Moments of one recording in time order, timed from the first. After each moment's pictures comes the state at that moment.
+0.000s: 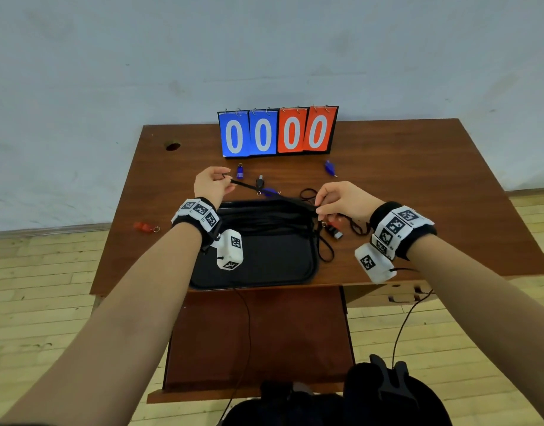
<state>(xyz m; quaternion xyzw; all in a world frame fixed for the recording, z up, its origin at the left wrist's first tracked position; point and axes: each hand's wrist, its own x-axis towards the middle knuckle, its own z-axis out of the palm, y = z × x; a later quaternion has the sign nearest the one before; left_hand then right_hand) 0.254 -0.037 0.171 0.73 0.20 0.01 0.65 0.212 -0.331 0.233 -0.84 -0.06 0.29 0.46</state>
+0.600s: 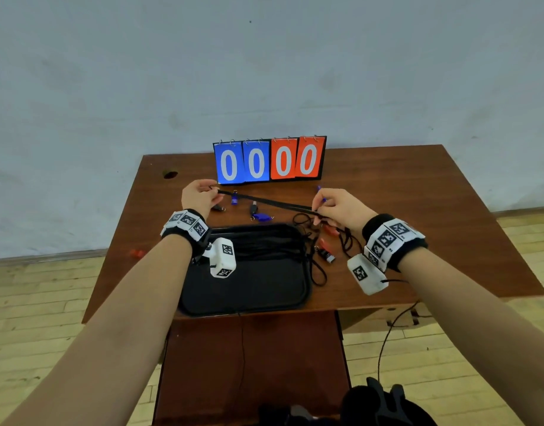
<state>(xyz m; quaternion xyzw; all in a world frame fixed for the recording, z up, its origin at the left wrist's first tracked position) 0.275 -0.035 0.198 0.70 0.21 0.06 0.68 0.225 -0.342 0.257 -0.88 -0.08 0.19 0.42</state>
